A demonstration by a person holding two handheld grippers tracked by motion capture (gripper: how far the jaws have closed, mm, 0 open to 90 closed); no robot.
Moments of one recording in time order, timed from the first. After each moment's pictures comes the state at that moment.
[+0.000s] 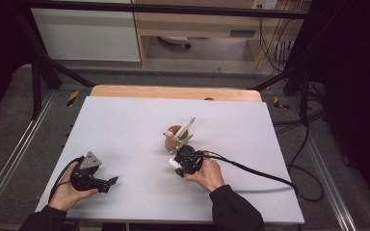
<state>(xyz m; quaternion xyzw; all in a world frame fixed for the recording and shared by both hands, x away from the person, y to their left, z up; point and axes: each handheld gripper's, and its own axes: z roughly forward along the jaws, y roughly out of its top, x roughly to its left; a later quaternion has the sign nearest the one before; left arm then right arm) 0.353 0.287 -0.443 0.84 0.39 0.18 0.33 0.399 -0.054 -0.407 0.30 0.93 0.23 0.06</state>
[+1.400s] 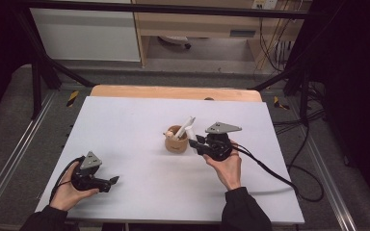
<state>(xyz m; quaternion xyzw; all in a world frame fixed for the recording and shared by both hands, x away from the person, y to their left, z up) 0.354 0.285 -0.443 0.84 0.39 0.18 0.33 0.404 -0.126 -0.363 0.38 0.77 0.48 0.16</state>
